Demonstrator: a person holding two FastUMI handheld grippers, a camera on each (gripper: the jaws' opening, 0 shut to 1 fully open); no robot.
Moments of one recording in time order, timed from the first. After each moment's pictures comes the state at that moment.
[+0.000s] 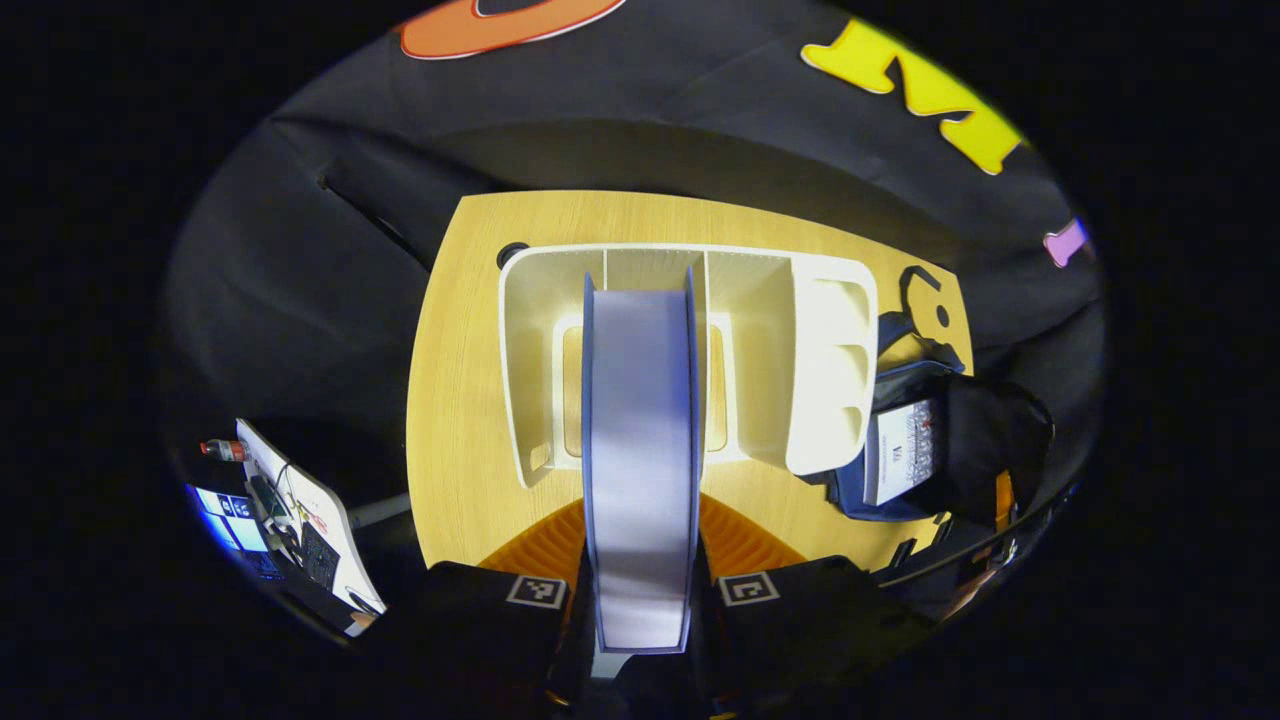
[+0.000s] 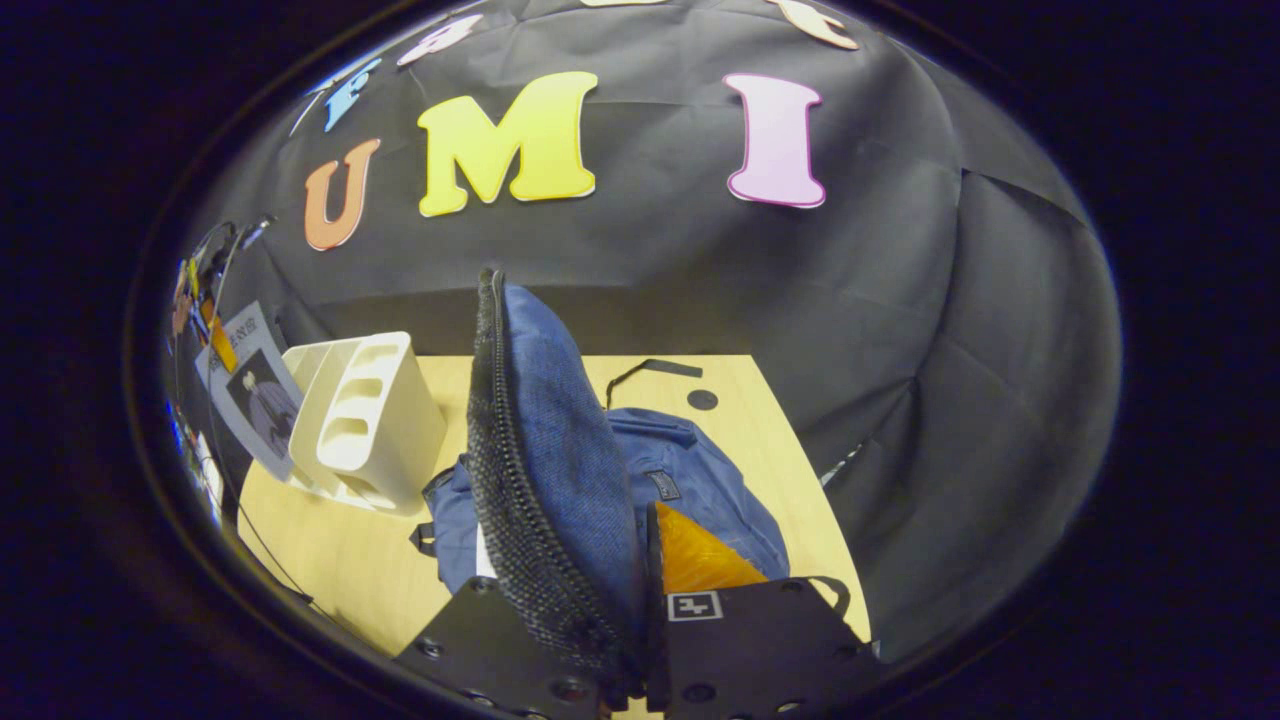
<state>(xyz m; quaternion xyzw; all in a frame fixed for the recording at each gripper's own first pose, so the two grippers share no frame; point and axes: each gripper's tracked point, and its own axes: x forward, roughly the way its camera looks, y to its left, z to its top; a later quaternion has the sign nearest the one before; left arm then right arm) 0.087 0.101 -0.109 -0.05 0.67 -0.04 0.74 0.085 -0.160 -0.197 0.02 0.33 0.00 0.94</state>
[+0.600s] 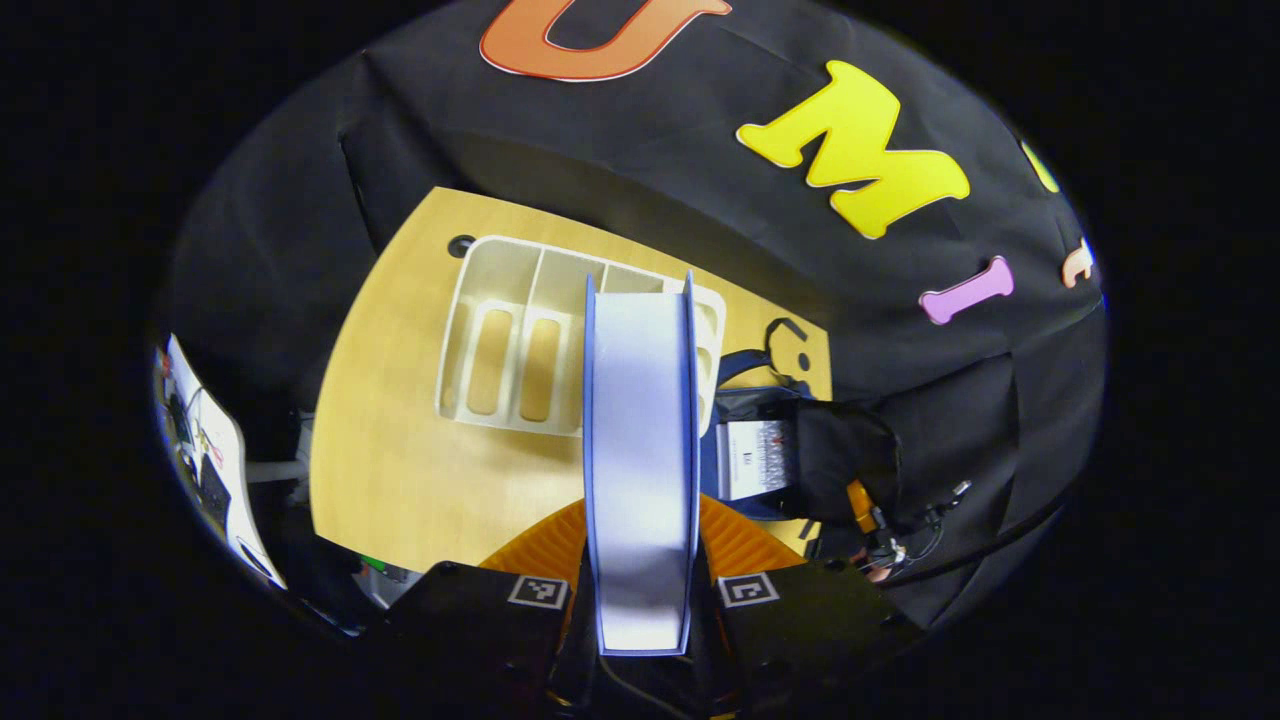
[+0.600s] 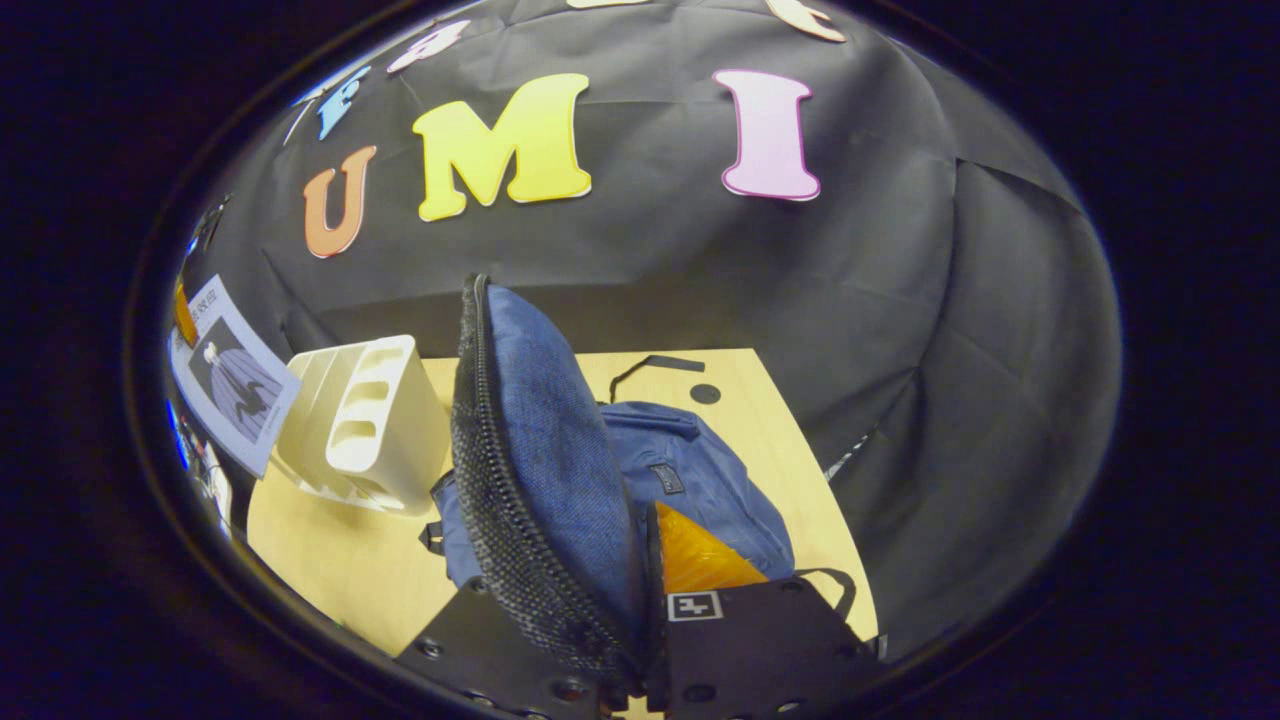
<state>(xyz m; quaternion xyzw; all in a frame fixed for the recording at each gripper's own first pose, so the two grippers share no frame) 0.038 0.033 -0.024 -0.26 0.59 -0.11 0.76 0.077 -0.163 -0.197 0.03 0.34 0.00 0.94</state>
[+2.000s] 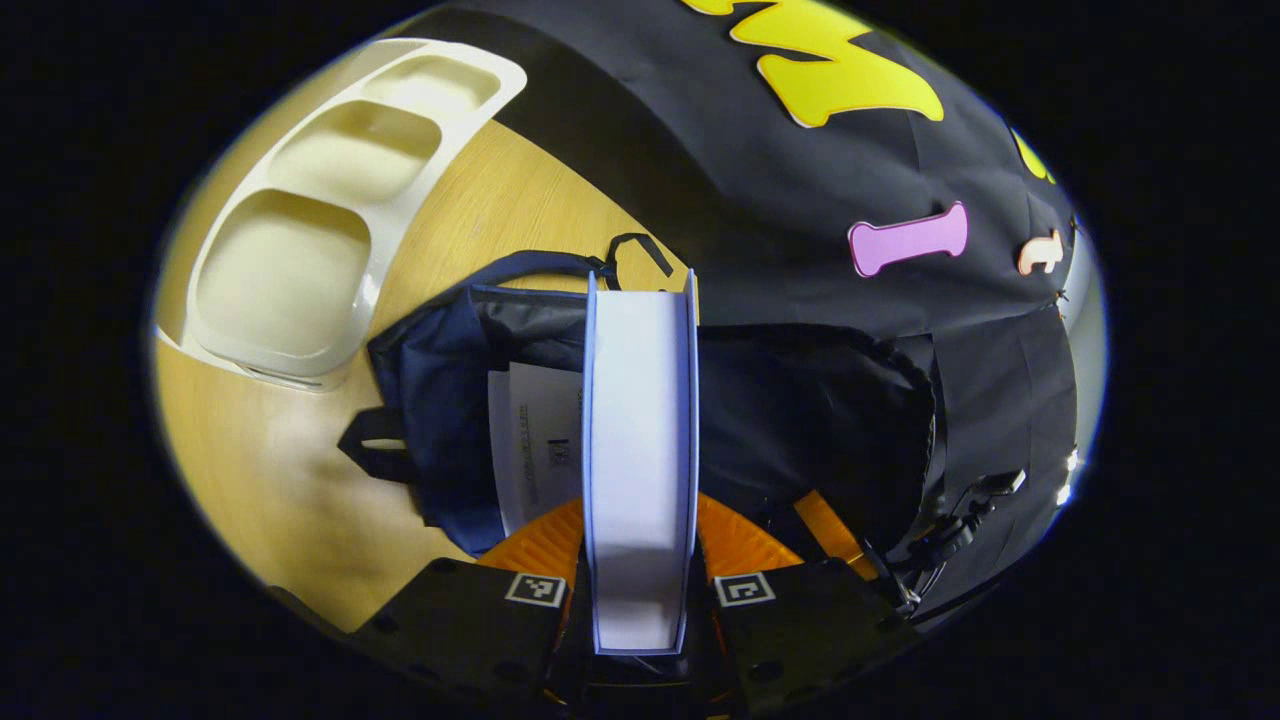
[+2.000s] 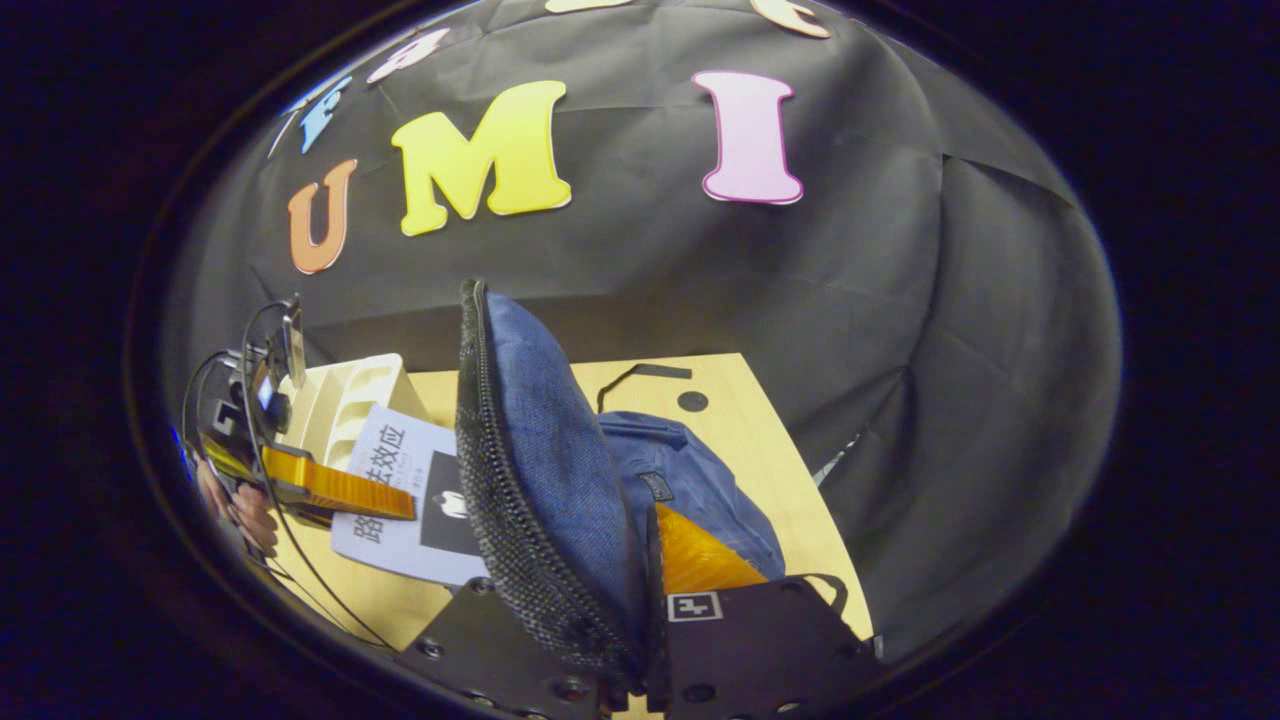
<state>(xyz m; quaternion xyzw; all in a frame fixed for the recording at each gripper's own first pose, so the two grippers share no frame) 0.032 -0.295 -0.204 -0.41 0.55 -0.26 0.68 0.086 -0.175 -0.182 0.05 0.34 -0.01 0.94</state>
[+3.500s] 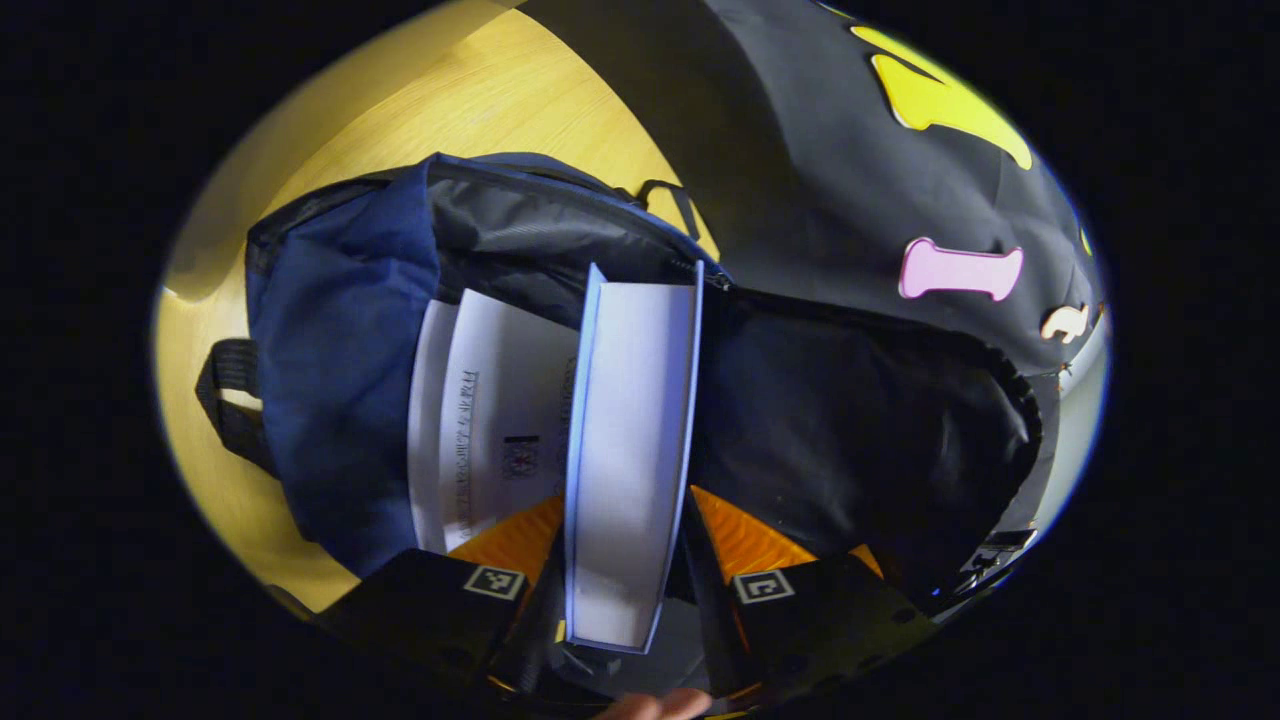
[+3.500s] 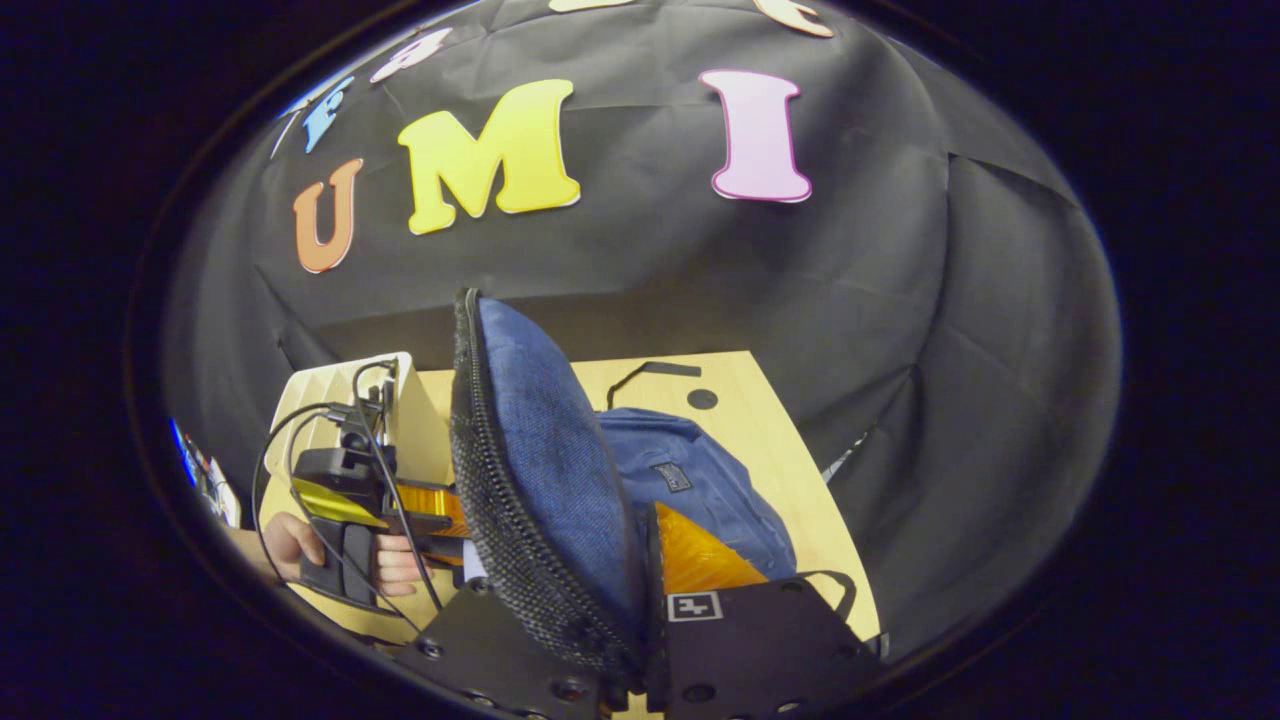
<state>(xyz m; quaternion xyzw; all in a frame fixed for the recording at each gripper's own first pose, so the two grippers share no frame) 0.029 -0.358 -0.276 -0.44 0.61 -0.24 0.61 0.083 -0.165 -0.185 0.05 0.34 0.00 0.94</state>
